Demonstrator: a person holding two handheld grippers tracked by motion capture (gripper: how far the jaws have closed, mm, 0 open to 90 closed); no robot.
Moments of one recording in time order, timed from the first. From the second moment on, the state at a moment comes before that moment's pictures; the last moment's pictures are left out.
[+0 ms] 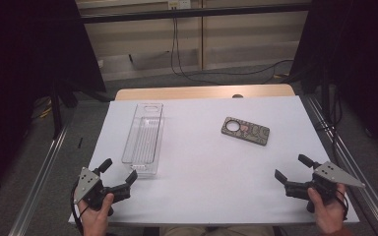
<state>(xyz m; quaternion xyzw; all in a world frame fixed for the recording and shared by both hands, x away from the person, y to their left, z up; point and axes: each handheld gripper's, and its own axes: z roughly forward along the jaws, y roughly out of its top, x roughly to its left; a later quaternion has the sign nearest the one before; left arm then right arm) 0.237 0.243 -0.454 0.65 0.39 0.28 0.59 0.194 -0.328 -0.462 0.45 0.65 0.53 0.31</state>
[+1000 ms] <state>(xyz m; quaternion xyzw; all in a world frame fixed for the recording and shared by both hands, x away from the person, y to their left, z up) 0.238 0.245 -0.455 0.66 0.39 0.27 0.59 0.205 -0.318 -0.460 0.44 0.67 0.54 0.26</state>
